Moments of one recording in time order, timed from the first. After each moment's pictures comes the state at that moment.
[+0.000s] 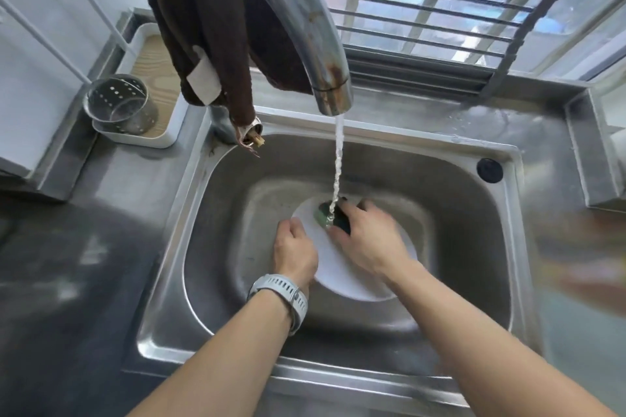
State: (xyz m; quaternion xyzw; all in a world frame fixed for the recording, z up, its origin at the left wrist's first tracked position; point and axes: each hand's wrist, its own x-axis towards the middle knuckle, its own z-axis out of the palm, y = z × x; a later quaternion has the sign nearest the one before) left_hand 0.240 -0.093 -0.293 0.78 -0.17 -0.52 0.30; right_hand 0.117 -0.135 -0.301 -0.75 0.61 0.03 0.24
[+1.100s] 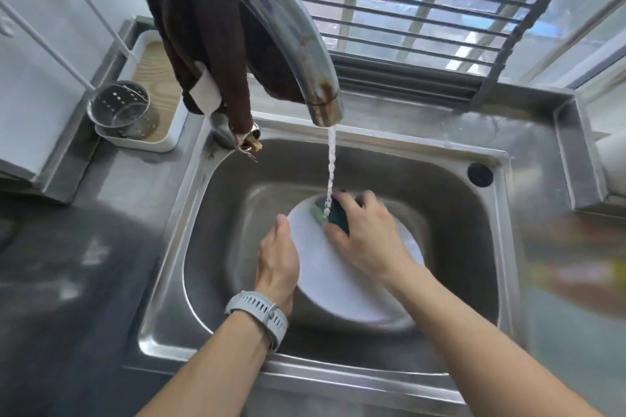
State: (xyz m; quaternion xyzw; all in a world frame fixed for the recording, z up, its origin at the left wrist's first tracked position) left_hand 0.255 -0.085 -0.258 0.75 -0.13 -0.55 0.34; right_hand 0.117 -0.131 -0.268 -0.75 0.62 -0.05 0.24
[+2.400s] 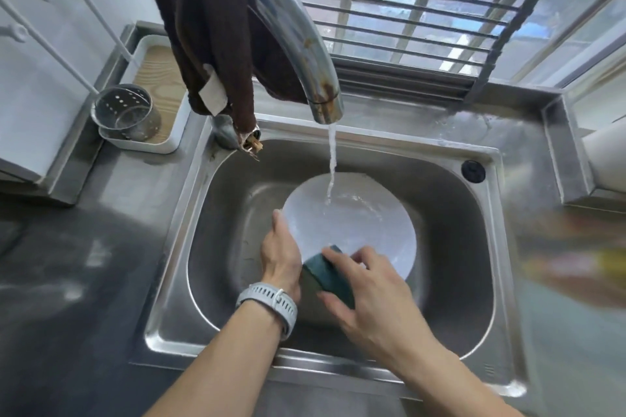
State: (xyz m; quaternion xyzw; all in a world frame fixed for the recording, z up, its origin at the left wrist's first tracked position) left_hand 0.247 -0.090 -0.249 0.71 -0.02 -0.58 0.39; right_hand 0.113 -0.039 -0.217 -0.75 0.60 -0.03 0.29
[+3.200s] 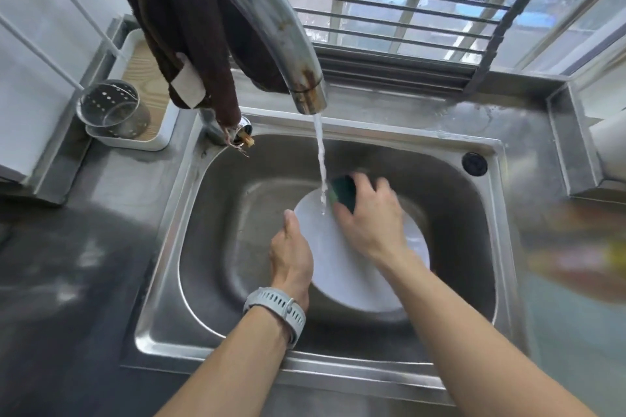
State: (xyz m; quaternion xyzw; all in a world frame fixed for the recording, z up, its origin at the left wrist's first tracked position) left_hand 0.230 -0.086 -0.254 0.75 -0.09 -0.55 0.35; right_hand 0.115 -0.140 -0.278 -0.67 0.71 -0.09 0.21
